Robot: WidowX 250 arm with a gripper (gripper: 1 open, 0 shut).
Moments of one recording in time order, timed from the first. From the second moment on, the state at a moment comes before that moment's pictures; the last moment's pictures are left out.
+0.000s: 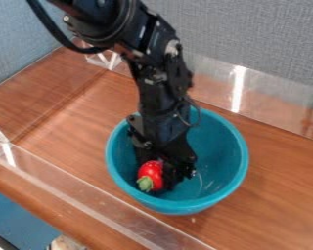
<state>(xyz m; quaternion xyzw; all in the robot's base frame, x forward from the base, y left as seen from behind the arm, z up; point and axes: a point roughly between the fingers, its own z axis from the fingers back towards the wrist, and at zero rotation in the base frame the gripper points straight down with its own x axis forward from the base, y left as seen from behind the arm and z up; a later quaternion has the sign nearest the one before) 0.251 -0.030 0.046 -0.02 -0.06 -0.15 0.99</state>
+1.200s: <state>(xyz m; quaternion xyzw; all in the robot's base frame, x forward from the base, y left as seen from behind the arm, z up) 0.252 -0.007 0.117 -0.03 -0.11 -0.13 0.98</state>
